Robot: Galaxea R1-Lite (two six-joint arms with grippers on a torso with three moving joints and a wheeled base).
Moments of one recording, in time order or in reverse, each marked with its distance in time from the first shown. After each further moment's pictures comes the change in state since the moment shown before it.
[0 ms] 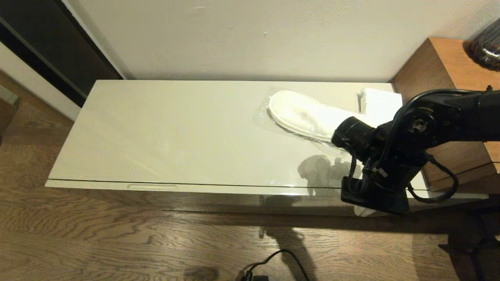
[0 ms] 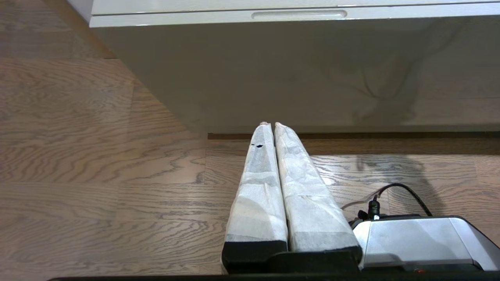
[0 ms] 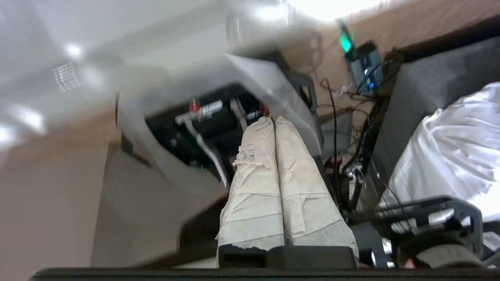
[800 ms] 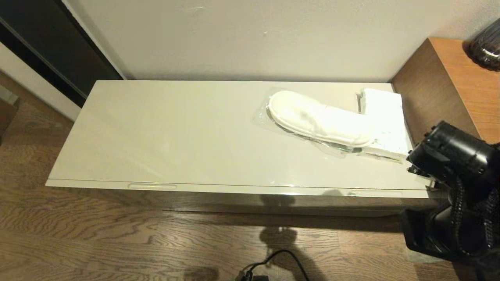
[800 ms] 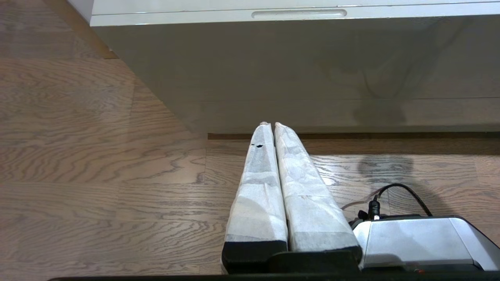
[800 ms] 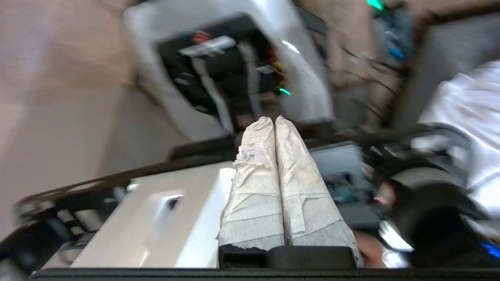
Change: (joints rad) left arm 0.000 0.000 0.000 0.000 -0.001 0.000; right arm 0.122 -0.412 0.315 0.029 0.117 0.067
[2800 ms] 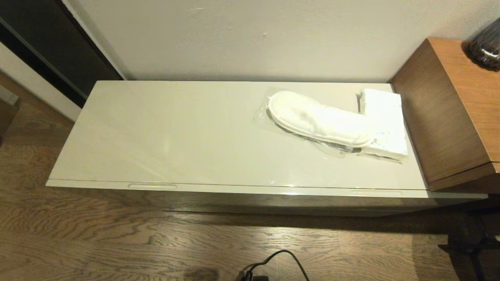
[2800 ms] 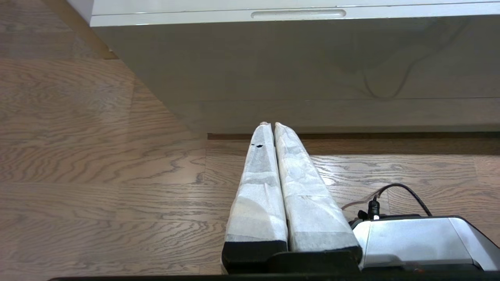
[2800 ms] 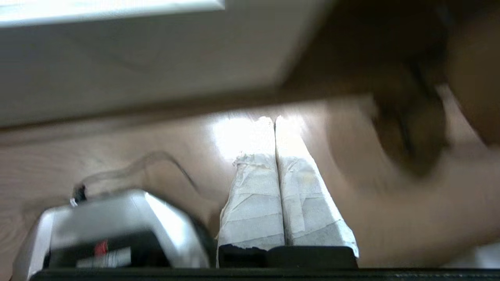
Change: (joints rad) left arm 0.000 0.000 0.000 0.000 0.000 0.000; right arm -0.633 -1.471 0.792 -0.428 -0.121 -0.875
